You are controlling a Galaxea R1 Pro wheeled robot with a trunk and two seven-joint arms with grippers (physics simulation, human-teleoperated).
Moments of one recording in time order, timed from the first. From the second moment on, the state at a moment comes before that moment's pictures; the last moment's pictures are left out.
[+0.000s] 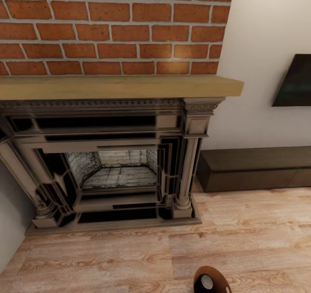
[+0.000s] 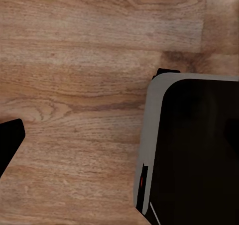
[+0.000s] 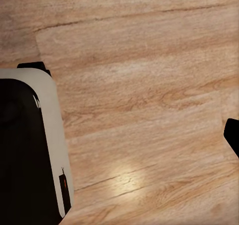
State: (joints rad) left arm 0.03 0.16 0.06 0.00 0.13 -0.49 -0.12; right arm -0.04 -0.14 -0.80 0.00 0.70 -0.36 -0.10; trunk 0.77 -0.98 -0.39
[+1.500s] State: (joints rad) left arm 0.03 0.16 0.06 0.00 0.13 -0.49 -0.12; right arm -0.04 -0.14 -0.80 0.00 0.70 -0.36 -0.10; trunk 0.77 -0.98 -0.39
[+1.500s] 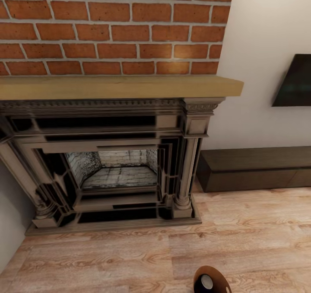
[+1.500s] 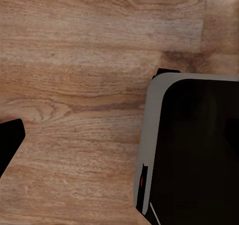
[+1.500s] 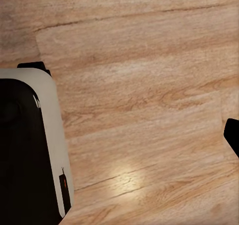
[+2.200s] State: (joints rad) left arm 0.03 0.16 0.06 0.00 0.13 -0.49 -0.12; right arm -0.04 -0.14 -0.80 0.00 0.70 -0.36 -0.10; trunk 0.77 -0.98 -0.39
